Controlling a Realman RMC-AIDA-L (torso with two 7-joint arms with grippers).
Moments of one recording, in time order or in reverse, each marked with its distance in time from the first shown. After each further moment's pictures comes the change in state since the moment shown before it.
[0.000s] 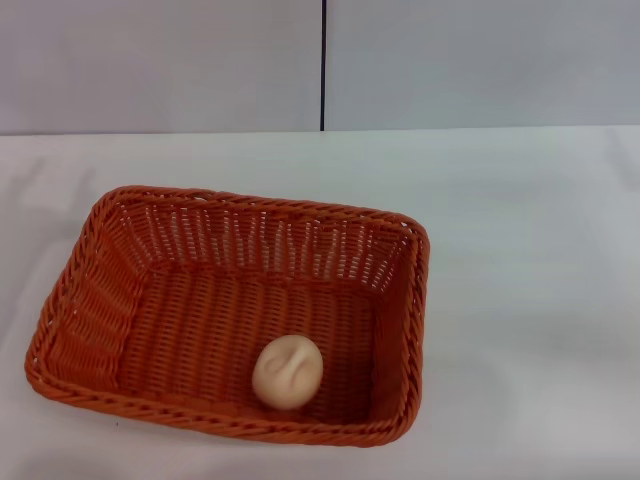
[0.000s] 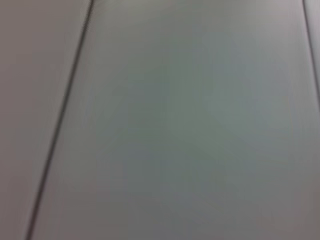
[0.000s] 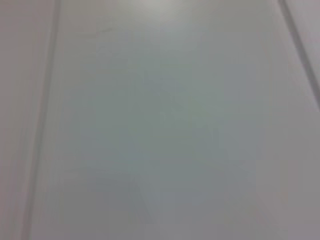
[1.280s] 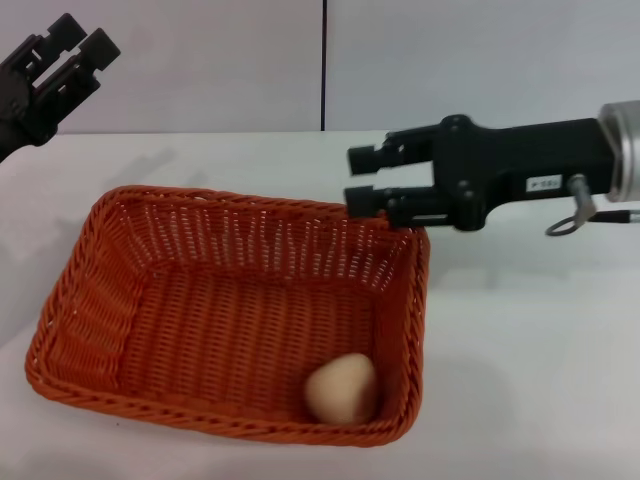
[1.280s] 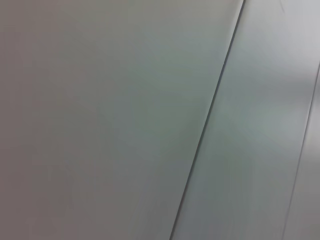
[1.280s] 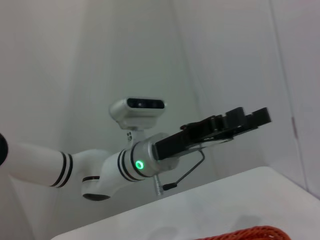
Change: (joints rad) left arm -0.068 0.007 0.025 0.322 0.431 -0.073 -0.650; right arm 0.186 -0.012 -0.649 -0.602 -0.597 -0.014 0.966
